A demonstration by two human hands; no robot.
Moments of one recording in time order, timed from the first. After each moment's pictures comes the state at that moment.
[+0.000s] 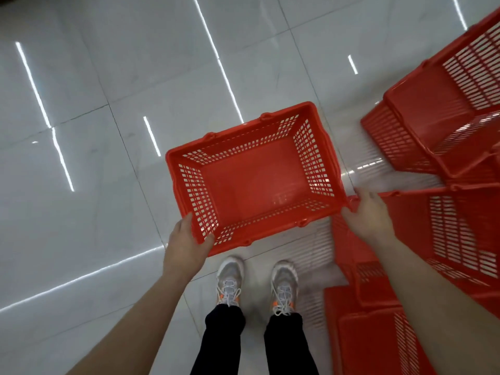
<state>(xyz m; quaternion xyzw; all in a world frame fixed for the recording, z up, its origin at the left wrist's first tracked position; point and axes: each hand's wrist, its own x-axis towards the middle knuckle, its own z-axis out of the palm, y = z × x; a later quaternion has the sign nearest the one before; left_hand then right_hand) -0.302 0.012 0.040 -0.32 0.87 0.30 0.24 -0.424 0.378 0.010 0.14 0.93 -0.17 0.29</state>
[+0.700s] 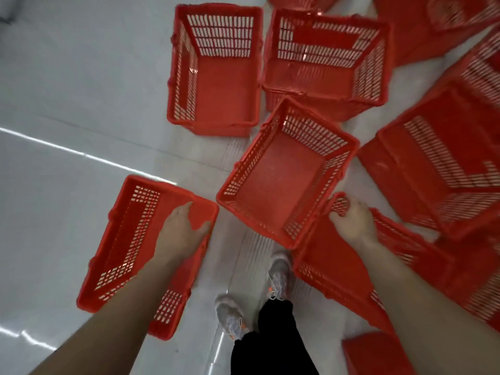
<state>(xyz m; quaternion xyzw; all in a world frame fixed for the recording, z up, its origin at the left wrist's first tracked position) -0.435 0.290 0.115 0.17 0.92 0.14 0.34 -0.181 0.596 0.064 0.57 0.74 -0.31 0.15</state>
